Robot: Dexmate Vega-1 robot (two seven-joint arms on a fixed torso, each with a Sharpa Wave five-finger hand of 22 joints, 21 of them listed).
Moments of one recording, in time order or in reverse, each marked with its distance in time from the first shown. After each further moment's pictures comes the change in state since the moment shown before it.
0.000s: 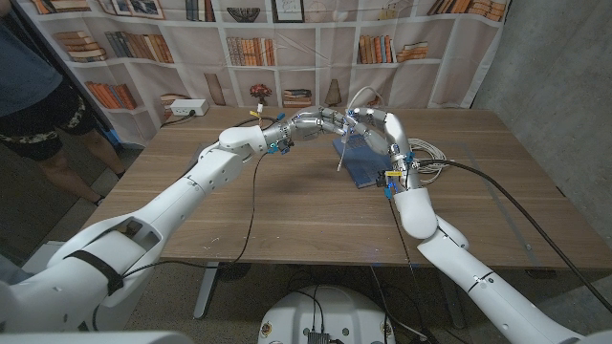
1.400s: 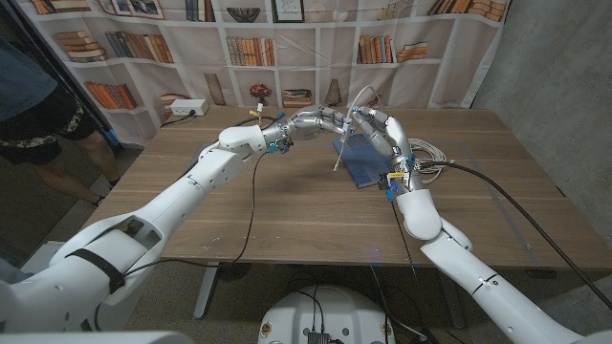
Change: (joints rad) left arm -0.003 -0.007 -0.008 0.022 -0.018 -0.018 -0.033; left_hand -0.005 -0.005 0.000 0.000 0.000 0.000 0.000 -0.001 -0.001 0.000 0.000 -0.001 0.000 0.000 0.000 0.000 0.000 0.000 0.000 0.000 0.000; right arm -0.020 -0.008 0.013 0.001 0.095 0.003 0.044; right_hand -0.360 -0.019 -0.103 0.137 0.012 -0.229 0.113 -0.028 -0.009 -0.244 0.127 -0.043 -0.108 -0.203 0.076 0.012 0.000 -0.067 0.060 -0.006 0.000
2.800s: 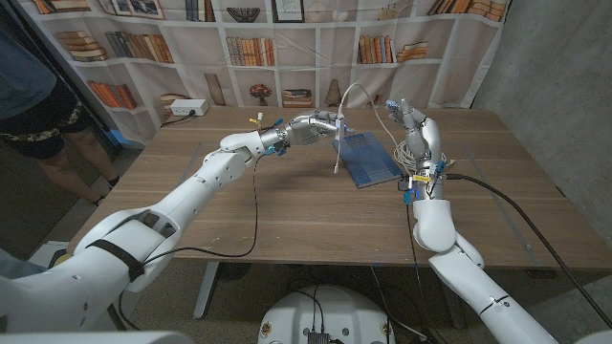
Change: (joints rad) left arm -0.044 -0.090 -0.027 0.205 -0.099 0.058 -0.167; left_hand 0.000 0.000 0.004 -0.004 -0.002 0.000 0.000 0.001 0.004 0.000 0.000 0.000 0.000 0.000 0.000 0.000 0.000 0.004 -0.004 0.000 0.000; right arm -0.123 0.065 0.127 -0.068 0.012 0.049 -0.112; right_hand -0.095 0.016 -0.026 0.037 -0.005 0.070 0.012 0.015 -0.005 0.017 0.019 0.015 -0.034 0.006 -0.002 0.000 -0.002 -0.012 -0.013 0.000 0.000
